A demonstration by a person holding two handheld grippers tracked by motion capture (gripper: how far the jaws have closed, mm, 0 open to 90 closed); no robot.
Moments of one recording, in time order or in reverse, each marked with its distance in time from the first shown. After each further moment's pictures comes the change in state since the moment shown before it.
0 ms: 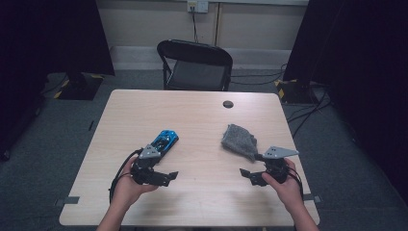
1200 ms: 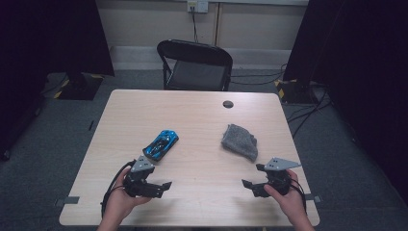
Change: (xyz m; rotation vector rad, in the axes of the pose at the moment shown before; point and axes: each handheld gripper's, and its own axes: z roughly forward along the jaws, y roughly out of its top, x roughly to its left) left arm -0.003 -0.035 -0.012 -0.001 0.021 -0.006; right arm 0.011 -0.028 -0.007 0.023 0.003 0.000
